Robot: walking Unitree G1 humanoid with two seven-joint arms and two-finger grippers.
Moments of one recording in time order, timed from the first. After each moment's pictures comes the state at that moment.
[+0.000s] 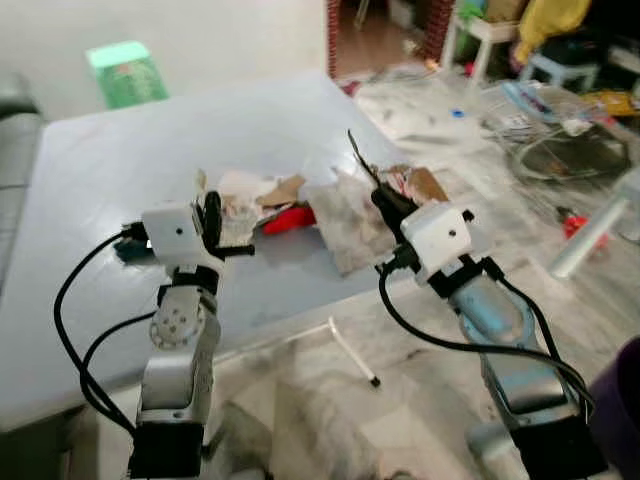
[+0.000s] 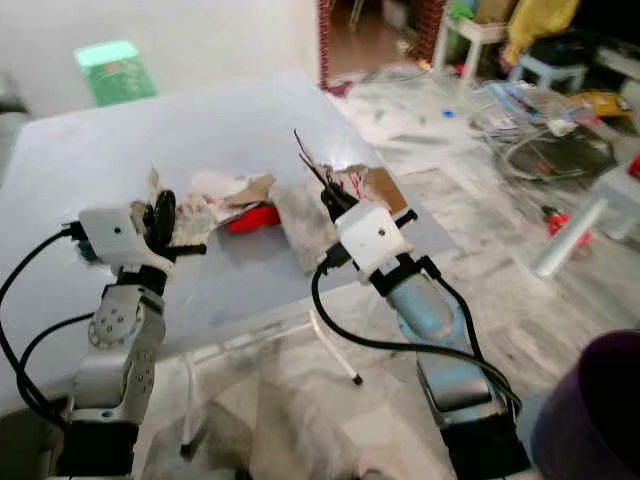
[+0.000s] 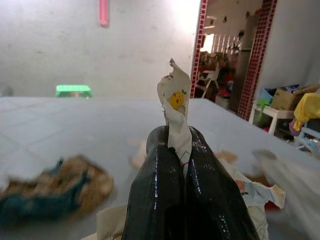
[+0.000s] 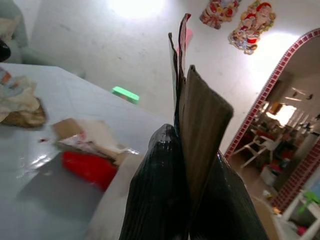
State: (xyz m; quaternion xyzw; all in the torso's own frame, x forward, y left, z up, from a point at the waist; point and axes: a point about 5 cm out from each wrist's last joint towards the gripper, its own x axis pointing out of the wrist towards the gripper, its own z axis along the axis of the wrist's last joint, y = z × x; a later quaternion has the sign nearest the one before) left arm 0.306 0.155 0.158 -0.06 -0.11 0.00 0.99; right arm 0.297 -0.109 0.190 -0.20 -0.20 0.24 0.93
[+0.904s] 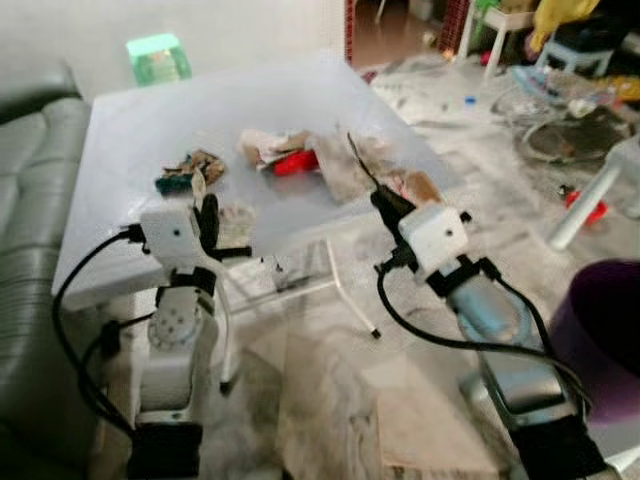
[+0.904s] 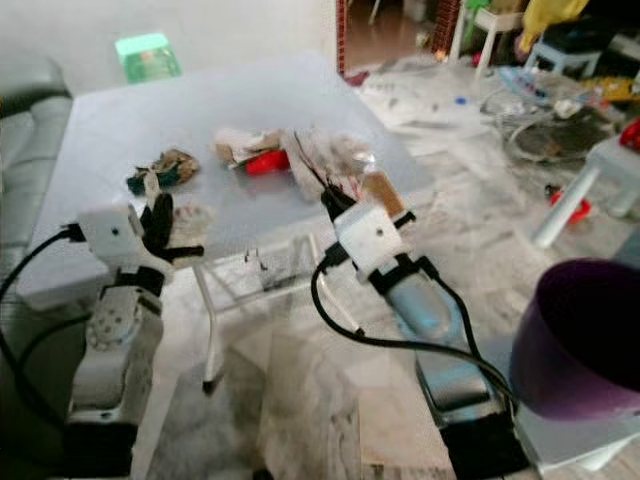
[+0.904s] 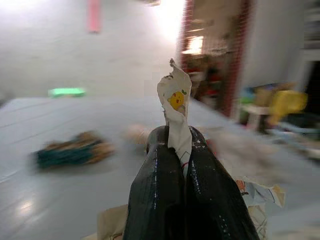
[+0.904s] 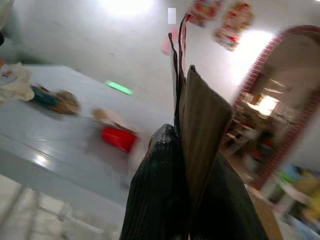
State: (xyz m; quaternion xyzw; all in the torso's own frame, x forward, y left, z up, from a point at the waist) left arm 0.309 0.151 0.163 -0.06 -0.12 -0.01 0.99; right arm 0.299 -0.114 0.187 -0.20 -0.19 0.23 0.93
